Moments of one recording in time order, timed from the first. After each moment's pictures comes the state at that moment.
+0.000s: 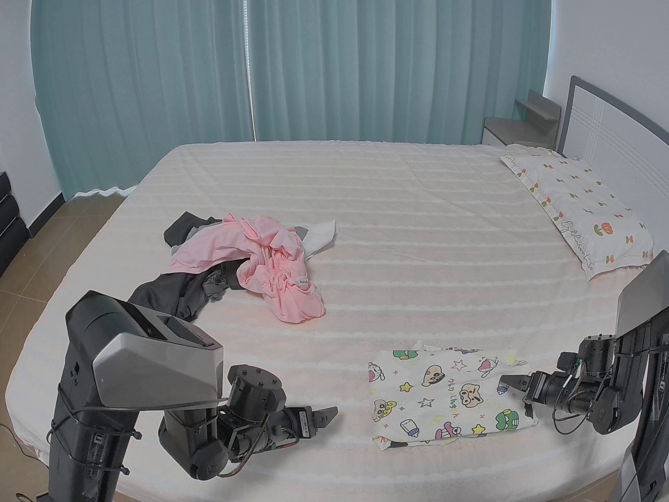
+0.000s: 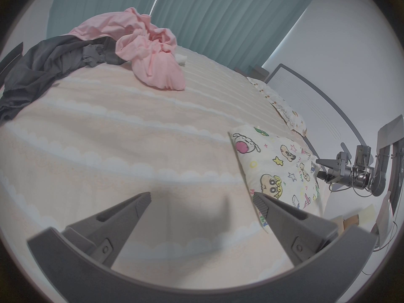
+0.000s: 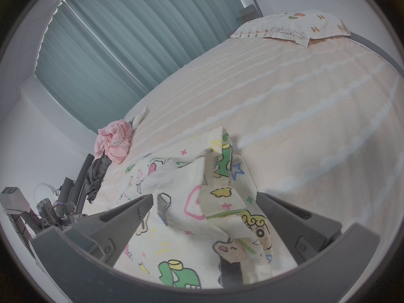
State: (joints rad) left arm -0.61 2.44 -0.52 -1.25 -0.01 -0.57; right arm -0.07 2.37 -0.13 -1.55 0.36 0.39
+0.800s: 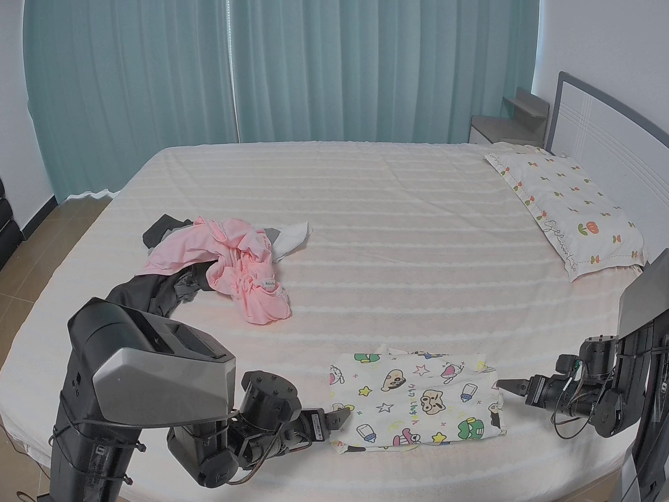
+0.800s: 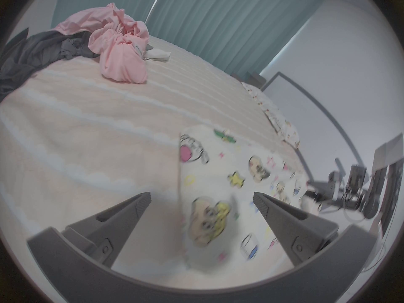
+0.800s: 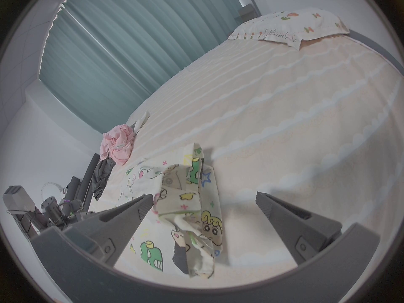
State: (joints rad) left arm -0.67 2.43 -0.54 -1.25 0.04 -0.65; right arm -0.03 2.35 -0.10 -1.55 0.39 0.39
